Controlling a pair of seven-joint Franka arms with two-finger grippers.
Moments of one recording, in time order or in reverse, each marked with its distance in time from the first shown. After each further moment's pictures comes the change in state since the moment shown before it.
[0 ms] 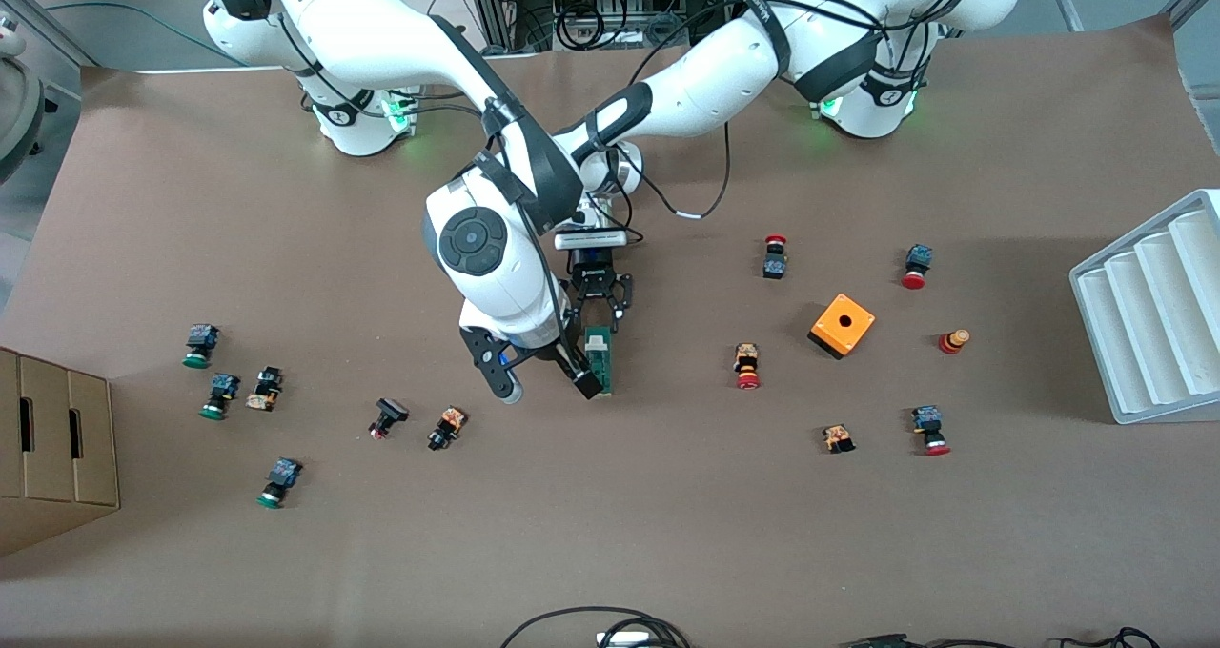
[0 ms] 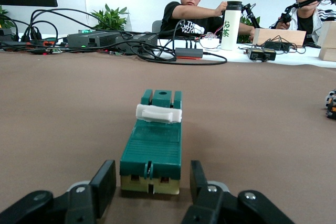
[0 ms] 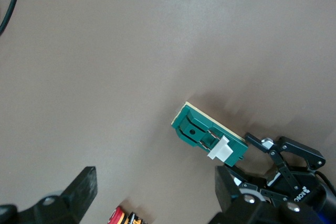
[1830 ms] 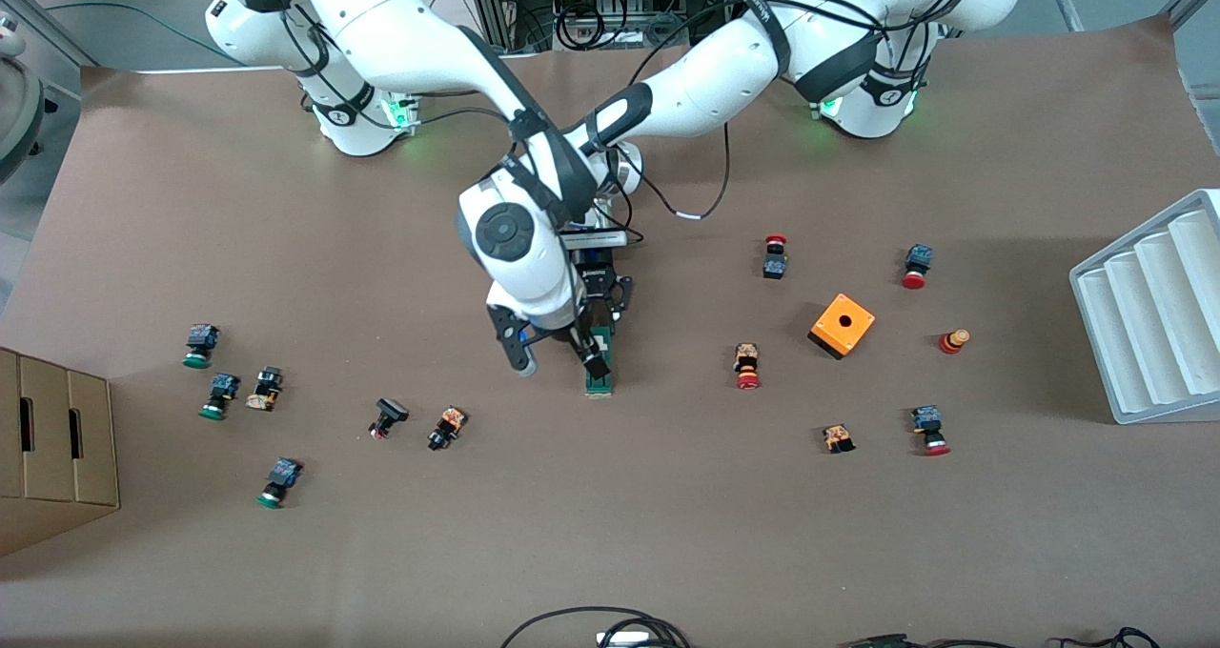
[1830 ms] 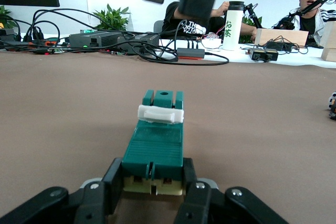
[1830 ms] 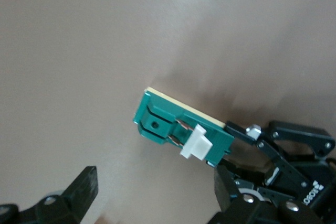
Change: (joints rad) left arm 0.001 0.001 0.000 0.001 -0.003 -0.005 0.000; right arm 0.100 -0.006 0.005 -0.236 0.035 0.245 0.161
